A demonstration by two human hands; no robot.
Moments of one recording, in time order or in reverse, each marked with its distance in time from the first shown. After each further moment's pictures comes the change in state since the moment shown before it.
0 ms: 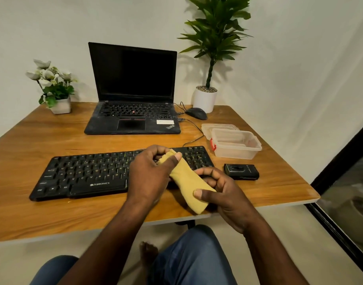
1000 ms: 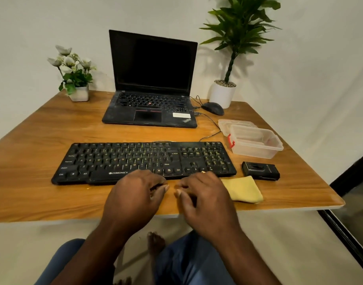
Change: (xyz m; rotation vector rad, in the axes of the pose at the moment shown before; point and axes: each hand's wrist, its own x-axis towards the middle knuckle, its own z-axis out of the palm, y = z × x) left_hand -0.024 -0.050 -0.078 0.831 -0.140 0.378; right_hand 0.006 0.022 0.080 -1.232 0.252 -0.506
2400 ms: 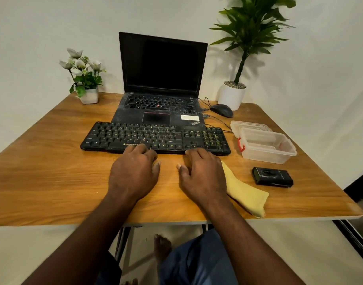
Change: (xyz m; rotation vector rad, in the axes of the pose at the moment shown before) left_hand 0.061 -0.035 0.003 0.399 0.011 -0.108; right_hand 0.078 0.004 0.035 -0.120 -0.015 0.128
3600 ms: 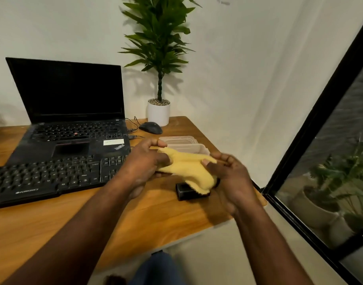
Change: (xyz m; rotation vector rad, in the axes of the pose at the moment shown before) left_hand 0.076 0.210 -0.040 -1.451 -0.562 -0.243; right_hand -0.023 0.171 -0.151 1.355 0.285 0.782
